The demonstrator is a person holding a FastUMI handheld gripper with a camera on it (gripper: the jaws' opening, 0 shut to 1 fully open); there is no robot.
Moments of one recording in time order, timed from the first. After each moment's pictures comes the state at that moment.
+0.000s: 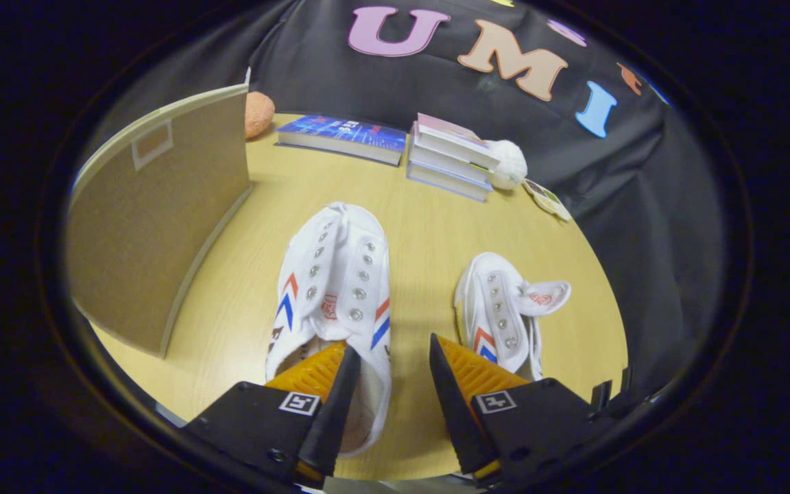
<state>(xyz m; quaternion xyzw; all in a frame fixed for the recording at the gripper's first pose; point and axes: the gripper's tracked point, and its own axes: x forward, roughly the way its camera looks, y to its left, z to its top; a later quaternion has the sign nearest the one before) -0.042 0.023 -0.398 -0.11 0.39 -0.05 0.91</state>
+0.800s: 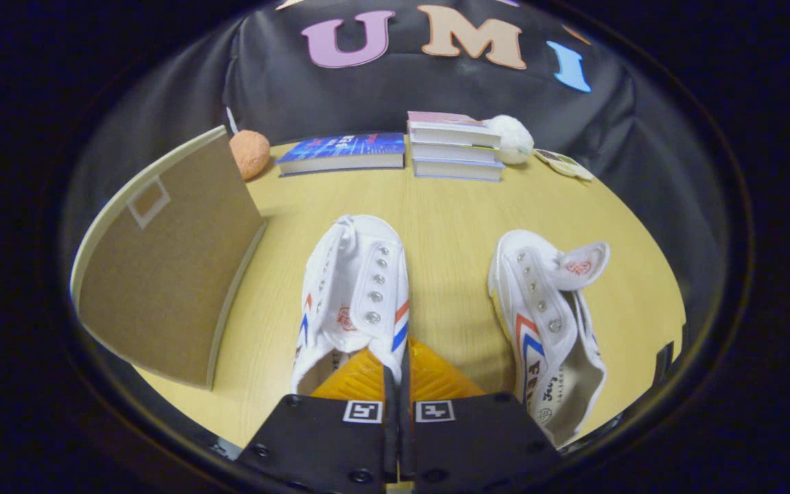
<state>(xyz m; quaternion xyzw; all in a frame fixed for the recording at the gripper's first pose) -0.038 0.043 -0.413 0.05 0.39 -0.02 0.92</state>
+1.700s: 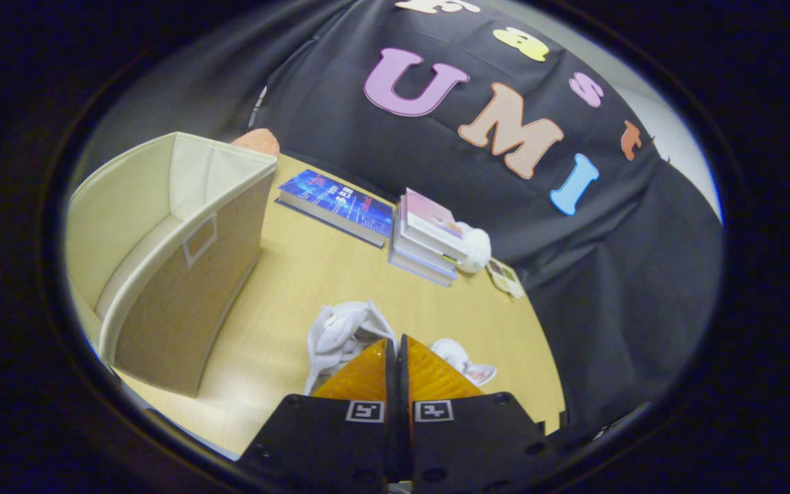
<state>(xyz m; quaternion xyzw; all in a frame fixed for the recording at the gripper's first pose) -0.014 0.054 -0.255 -0.24 0.25 -0.11 0.93</state>
